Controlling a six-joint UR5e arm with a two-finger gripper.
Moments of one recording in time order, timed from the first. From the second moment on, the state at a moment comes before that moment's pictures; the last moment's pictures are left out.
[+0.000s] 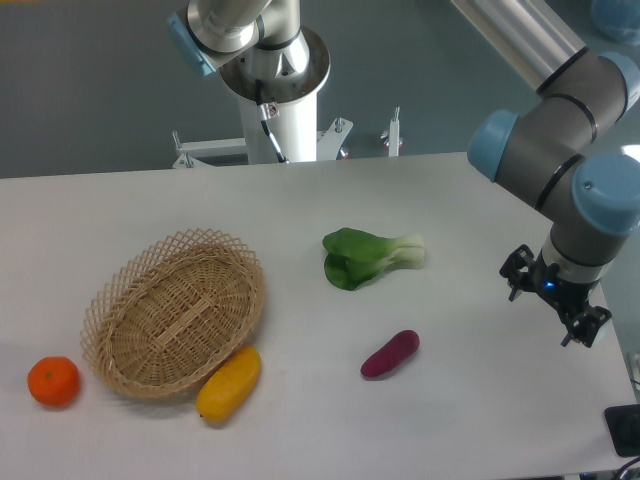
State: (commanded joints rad) arm 2.71 -2.19 -1.22 -1.19 1.55 1.62
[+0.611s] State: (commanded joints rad) arm 2.70 -2.16 -1.29 -1.20 1.54 1.61
